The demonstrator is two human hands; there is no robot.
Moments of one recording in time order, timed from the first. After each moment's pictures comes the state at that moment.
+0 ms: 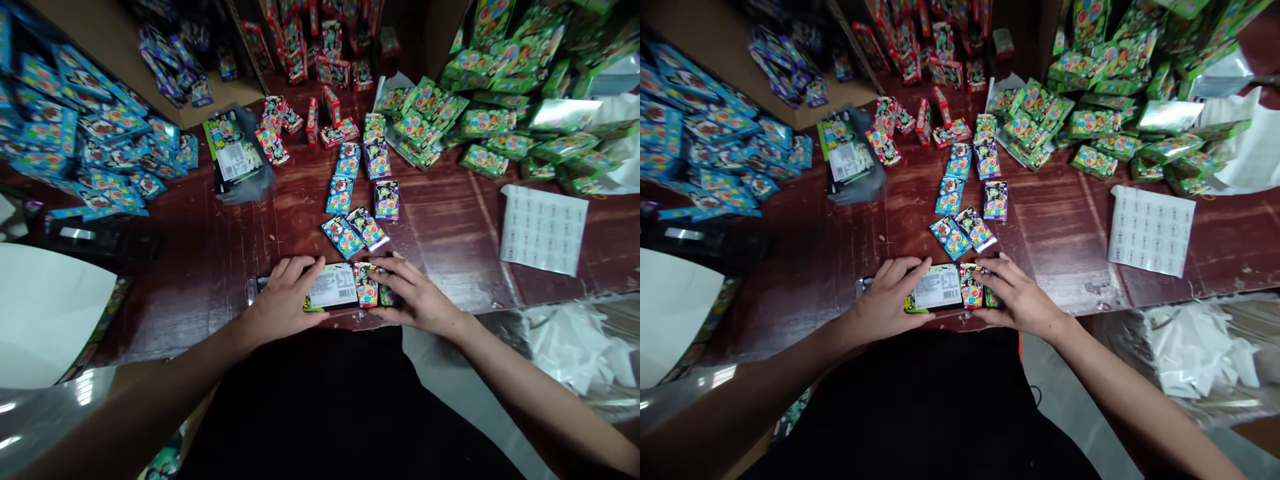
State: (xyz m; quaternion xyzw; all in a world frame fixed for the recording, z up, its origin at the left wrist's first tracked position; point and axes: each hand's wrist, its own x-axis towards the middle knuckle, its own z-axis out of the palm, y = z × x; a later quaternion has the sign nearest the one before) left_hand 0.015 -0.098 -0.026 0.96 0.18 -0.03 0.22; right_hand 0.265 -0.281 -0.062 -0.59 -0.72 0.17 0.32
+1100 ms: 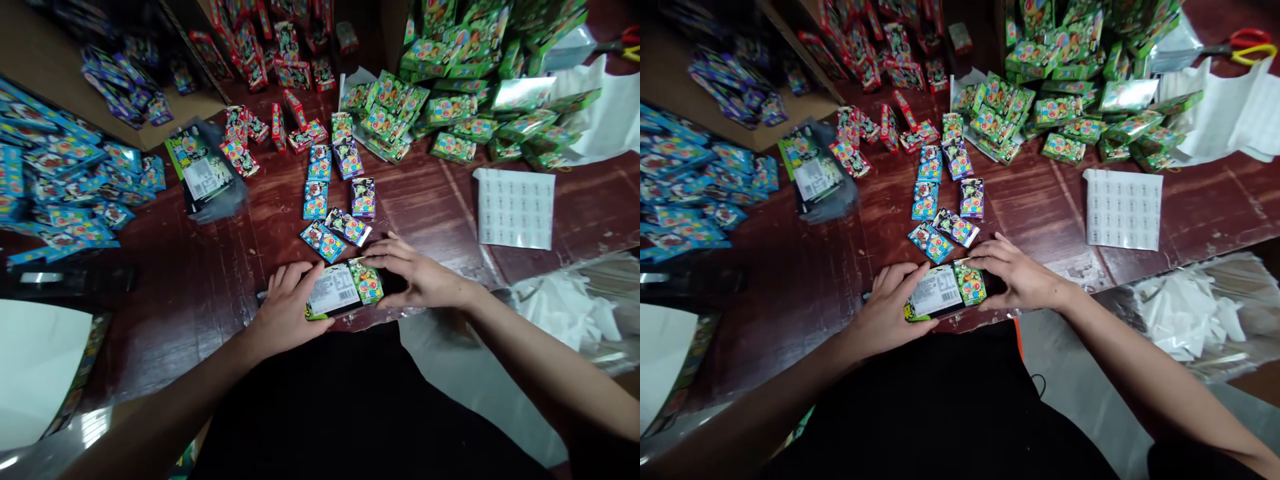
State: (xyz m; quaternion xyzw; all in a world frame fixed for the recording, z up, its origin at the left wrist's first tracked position) left_hand 0.042 -0.108 -0.023 0.95 0.19 -0.04 0.25; right_hand 0.306 -0.268 -0.042 -0.57 -0.73 0.23 0.30
